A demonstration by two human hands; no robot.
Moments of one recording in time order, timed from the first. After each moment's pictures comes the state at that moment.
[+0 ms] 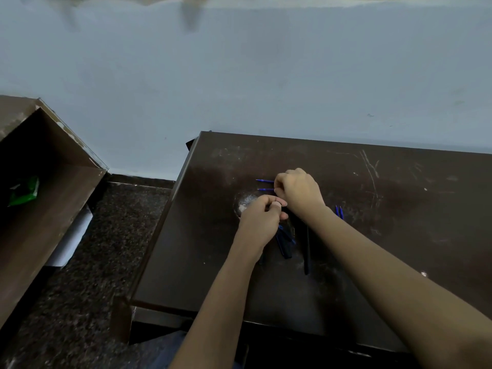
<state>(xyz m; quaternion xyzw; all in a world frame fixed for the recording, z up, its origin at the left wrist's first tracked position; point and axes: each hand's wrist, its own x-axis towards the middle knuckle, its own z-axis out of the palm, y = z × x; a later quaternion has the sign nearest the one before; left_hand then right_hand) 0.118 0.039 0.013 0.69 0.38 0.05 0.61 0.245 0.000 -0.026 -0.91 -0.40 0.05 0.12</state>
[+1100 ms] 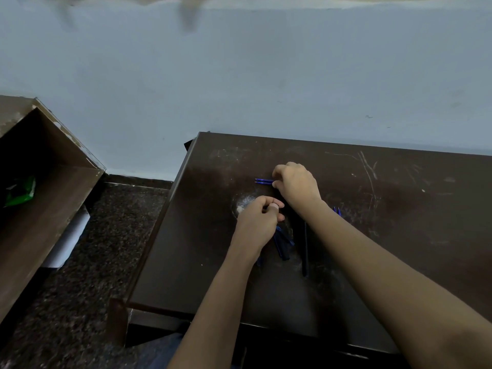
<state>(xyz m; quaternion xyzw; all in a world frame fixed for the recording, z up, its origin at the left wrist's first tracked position) 0.117 0.041 0.011 0.71 0.37 0.05 0.59 0.255 0.009 -0.018 -0.92 -0.36 0.06 0.15</state>
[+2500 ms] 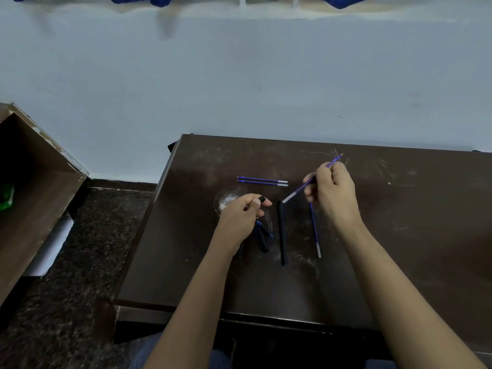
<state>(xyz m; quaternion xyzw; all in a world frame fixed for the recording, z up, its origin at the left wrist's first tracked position) 0.115 0.045 -0.001 0.77 0.32 0.04 0.56 0.217 -0.089 0.045 -0.75 -0.09 0.11 0.64</state>
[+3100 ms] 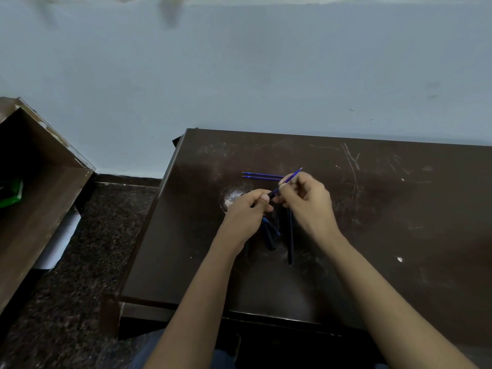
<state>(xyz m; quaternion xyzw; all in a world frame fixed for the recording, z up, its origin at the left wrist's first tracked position) 0.116 0.045 -0.002 0.75 0.29 0.03 0.59 0.195 -0.065 0.012 -0.78 -0.18 0.14 0.58</state>
